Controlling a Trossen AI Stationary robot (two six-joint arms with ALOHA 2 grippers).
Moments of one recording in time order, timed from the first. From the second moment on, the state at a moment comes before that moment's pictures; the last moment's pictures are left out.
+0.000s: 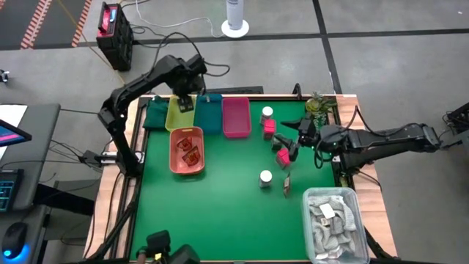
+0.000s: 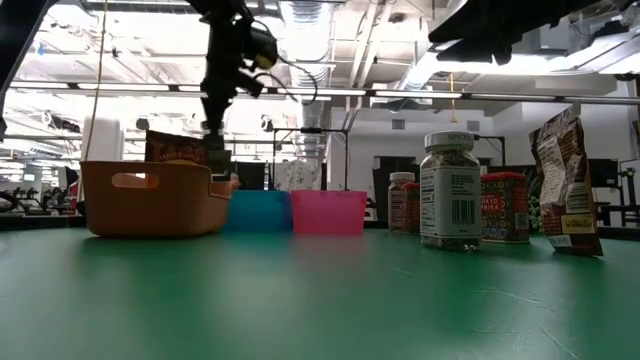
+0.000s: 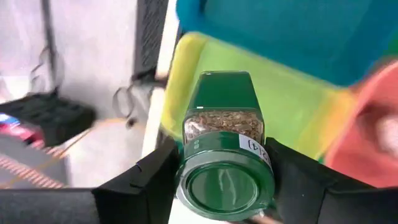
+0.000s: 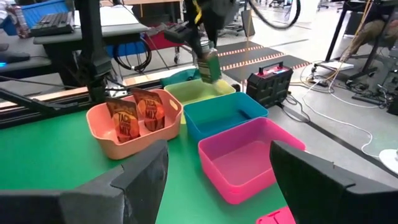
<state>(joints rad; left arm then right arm) 0.73 1.79 1.81 -1.41 -0.35 0.46 0.07 0.82 0.65 -0.05 0.52 0.13</state>
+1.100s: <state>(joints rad) 0.75 1.79 1.38 -1.07 -0.40 0.79 0.08 0.82 0.65 -0.05 0.52 0.13</state>
